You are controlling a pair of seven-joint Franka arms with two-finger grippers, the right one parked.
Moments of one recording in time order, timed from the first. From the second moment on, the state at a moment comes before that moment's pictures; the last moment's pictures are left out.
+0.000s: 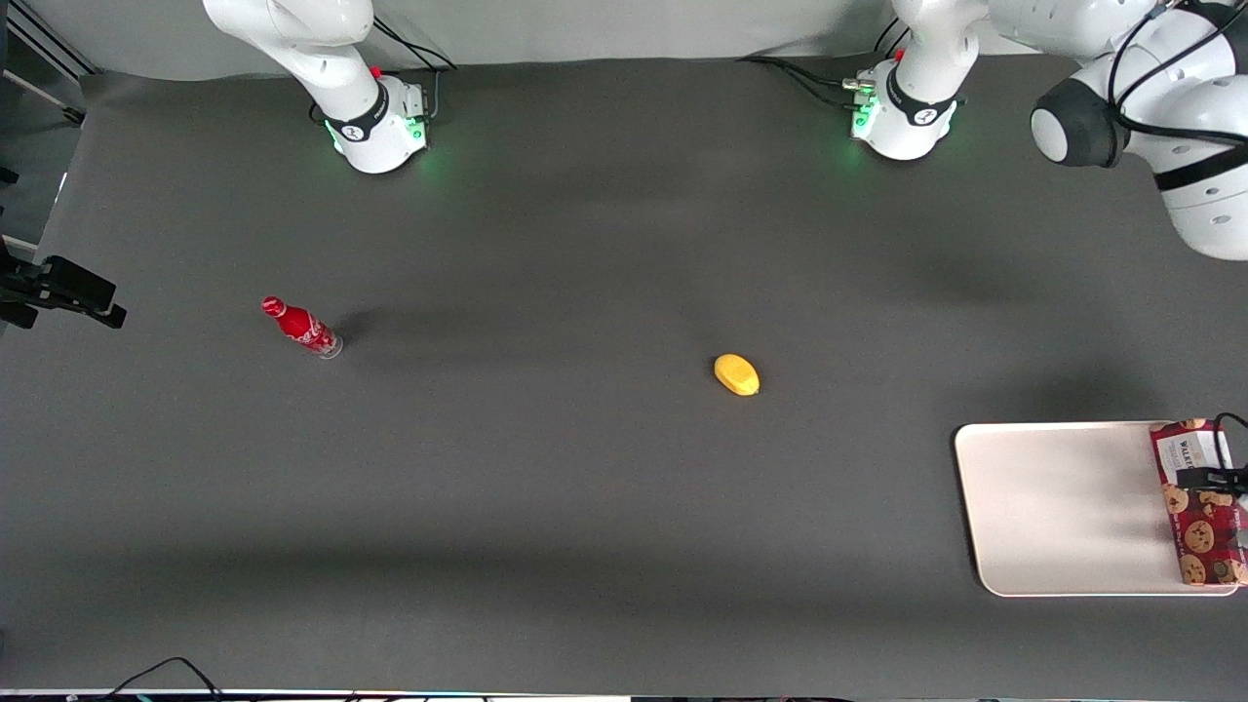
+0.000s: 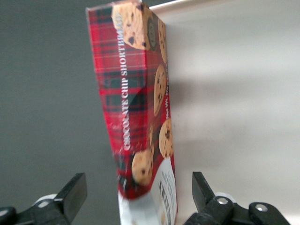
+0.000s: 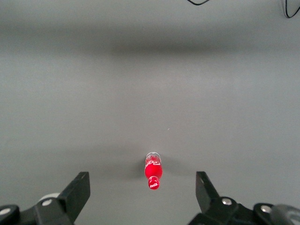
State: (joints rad) arm 0.15 1.01 0.40 -1.03 -0.14 2.01 0.55
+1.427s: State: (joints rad) arm 0.01 0.08 0.02 -1.52 -0.06 1.45 0.00
